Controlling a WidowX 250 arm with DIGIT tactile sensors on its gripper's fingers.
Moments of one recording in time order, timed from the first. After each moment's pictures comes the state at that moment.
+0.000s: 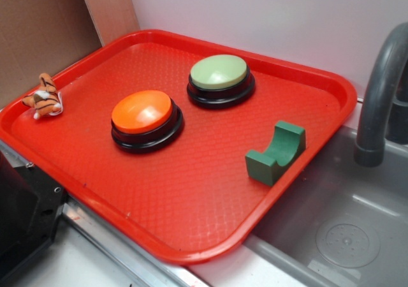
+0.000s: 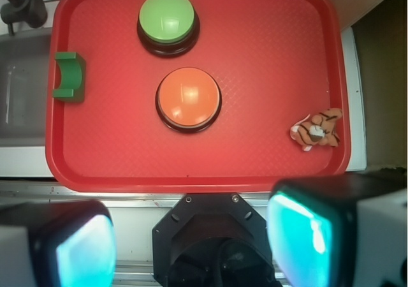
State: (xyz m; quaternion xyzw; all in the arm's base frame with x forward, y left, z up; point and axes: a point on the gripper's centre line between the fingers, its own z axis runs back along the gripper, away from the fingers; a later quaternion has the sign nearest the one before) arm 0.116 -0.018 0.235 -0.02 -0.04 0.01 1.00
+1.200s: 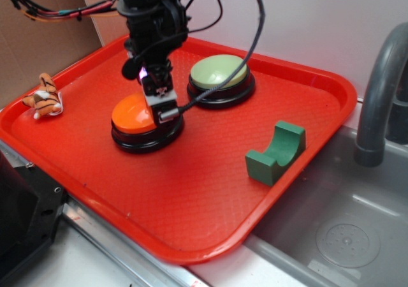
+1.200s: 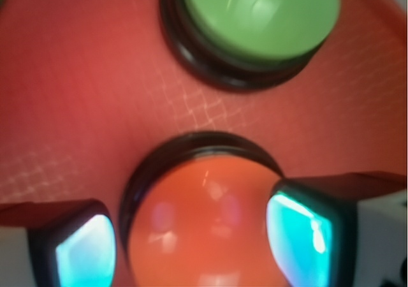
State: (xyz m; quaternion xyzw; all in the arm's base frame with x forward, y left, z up) arm 0.217 -0.033 0.057 0.04 0.01 -0.20 0.98
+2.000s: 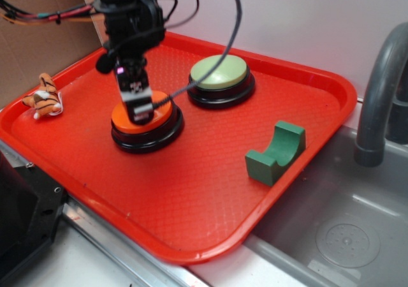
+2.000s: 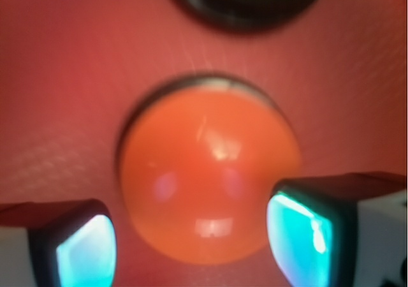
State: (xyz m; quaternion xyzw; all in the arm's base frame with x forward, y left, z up) arm 0.205 -0.028 0.086 0.02 0.00 -0.20 0.98
